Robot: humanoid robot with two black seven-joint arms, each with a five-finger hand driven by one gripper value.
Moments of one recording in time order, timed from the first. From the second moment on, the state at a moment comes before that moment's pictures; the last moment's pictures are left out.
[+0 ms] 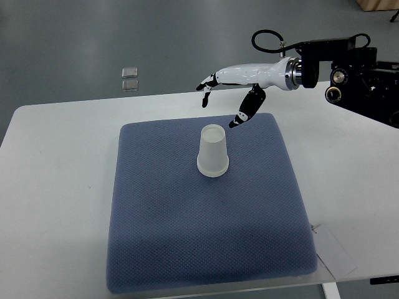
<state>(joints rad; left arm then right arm) 0.00 0.00 -0.05 -0.17 0.05 0.18 -0.05 1.32 -0.49 0.11 1.12 -1.26 0.27 0.26</state>
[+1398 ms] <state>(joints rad) 0.00 0.00 -0.05 -0.17 0.05 0.18 -0.05 0.89 -0.27 0.91 0.61 -0.38 0.11 -0.04</state>
